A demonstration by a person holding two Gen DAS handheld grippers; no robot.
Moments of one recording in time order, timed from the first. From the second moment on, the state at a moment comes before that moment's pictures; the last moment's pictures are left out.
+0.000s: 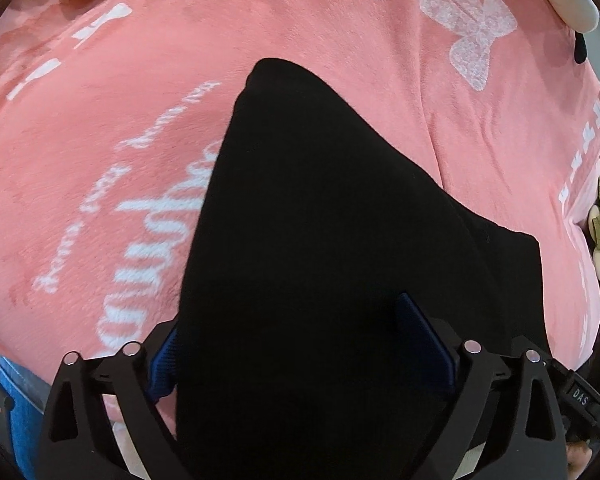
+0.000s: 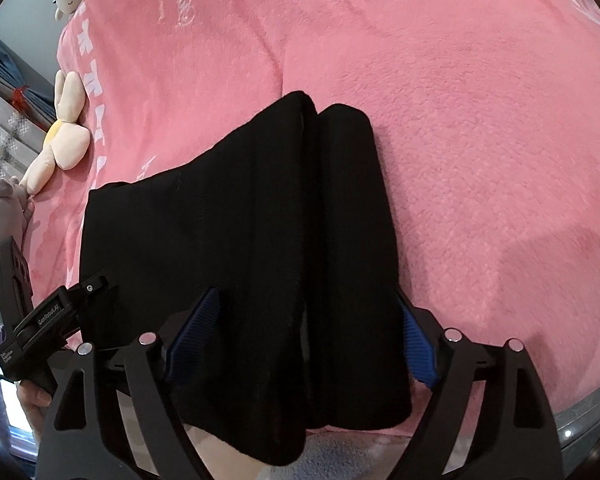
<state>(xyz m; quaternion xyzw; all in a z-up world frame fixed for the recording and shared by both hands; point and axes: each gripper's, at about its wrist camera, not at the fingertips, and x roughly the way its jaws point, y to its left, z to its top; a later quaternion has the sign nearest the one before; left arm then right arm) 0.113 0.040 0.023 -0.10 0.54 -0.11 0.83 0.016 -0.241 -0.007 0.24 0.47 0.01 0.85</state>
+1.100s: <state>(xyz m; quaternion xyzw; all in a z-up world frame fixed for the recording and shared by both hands) -0.029 0.047 0.263 -0.04 0.33 -0.20 0.92 -0.136 -0.192 0.211 0.22 0.24 0.09 0.94</state>
